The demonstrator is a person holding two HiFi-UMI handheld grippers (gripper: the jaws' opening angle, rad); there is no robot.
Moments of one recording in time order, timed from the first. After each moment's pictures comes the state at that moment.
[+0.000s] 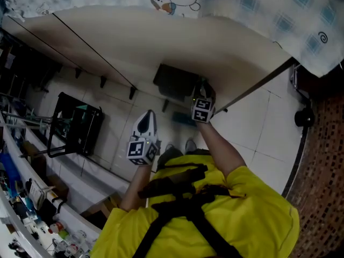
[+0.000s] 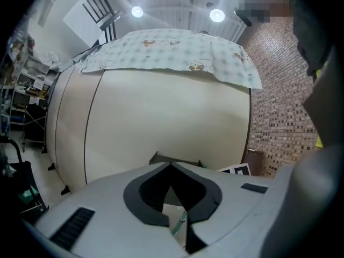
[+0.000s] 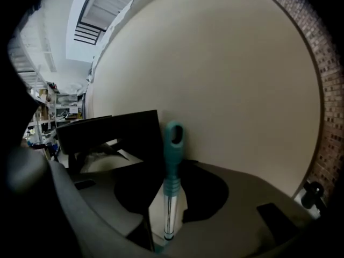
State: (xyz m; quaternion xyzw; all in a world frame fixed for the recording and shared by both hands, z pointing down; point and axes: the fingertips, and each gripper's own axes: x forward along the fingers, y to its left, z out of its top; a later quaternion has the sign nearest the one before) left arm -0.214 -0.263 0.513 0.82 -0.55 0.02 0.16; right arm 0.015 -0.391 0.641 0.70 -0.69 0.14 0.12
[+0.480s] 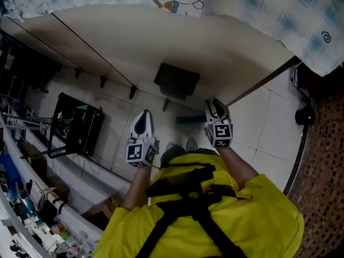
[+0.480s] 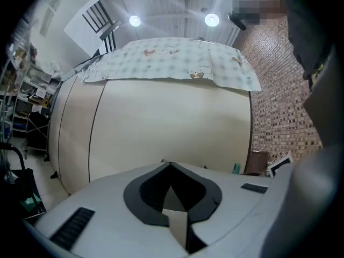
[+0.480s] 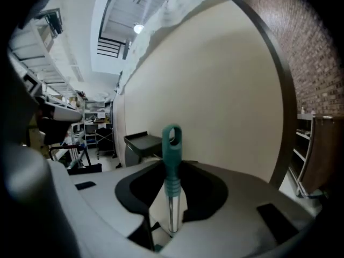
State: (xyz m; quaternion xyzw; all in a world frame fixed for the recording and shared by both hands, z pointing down) left arm -0.233 -0.262 0.501 0.82 -0.56 0.00 0.12; right arm 0.012 -0.288 0.573 0.60 -0.79 0.10 0.11
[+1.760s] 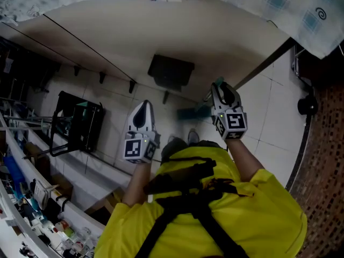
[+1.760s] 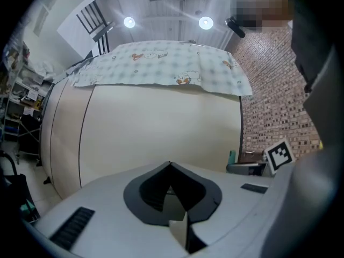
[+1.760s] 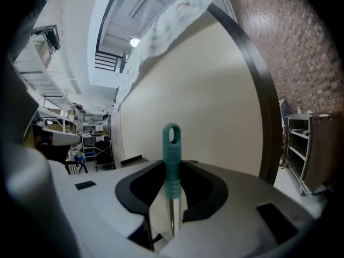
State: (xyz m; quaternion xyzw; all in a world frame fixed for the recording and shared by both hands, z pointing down) left arm -0.198 -0.253 0.466 0.84 -0.54 0.00 0.10; right arm 0.049 -0.284 0.499 0.61 -0.78 0.10 0.05
